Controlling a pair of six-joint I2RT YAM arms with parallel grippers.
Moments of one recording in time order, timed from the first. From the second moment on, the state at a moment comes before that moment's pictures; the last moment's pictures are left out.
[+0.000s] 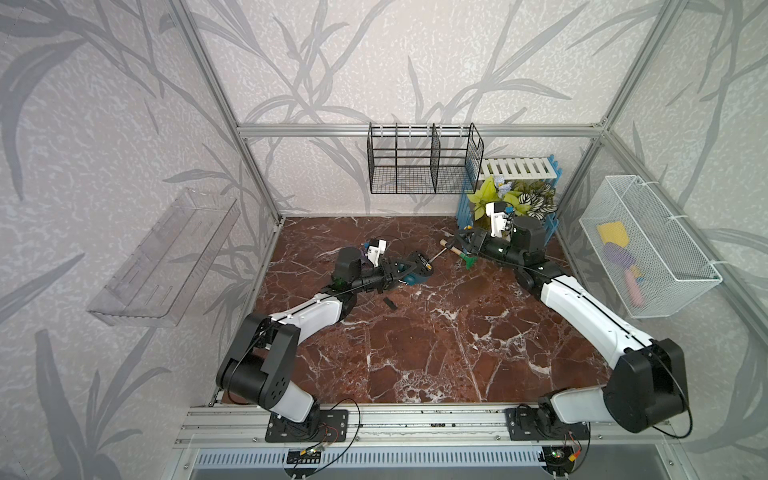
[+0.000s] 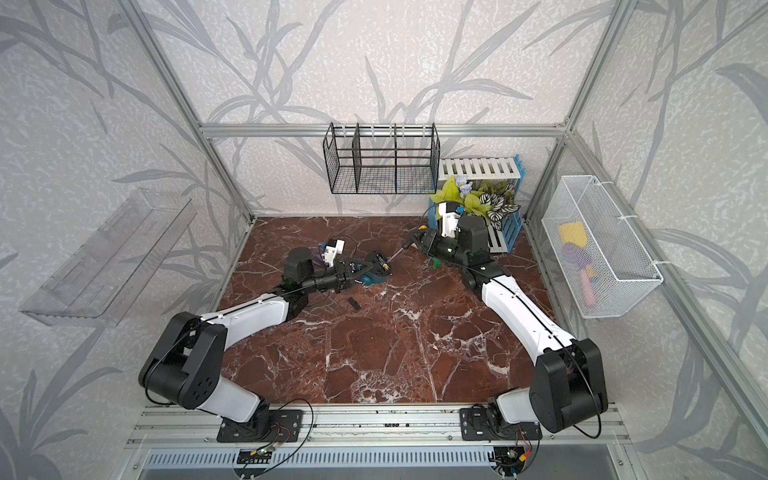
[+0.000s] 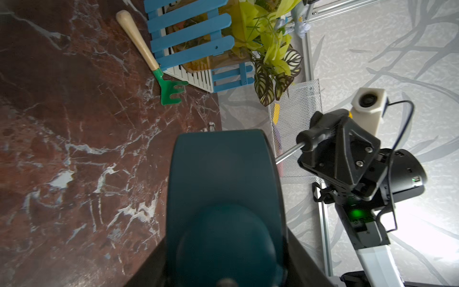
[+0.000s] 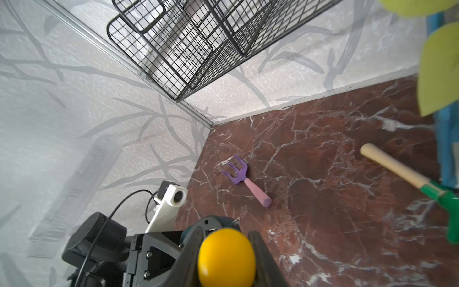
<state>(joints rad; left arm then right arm) -0.34 1.54 0.78 0.47 0.79 -1.07 0.30 1.38 1.10 -0.02 -0.46 0.63</state>
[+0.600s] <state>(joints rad) -0.47 1.66 1.08 -0.19 0.41 -0.50 0.30 1.22 0.78 -0.27 -0.25 0.36</state>
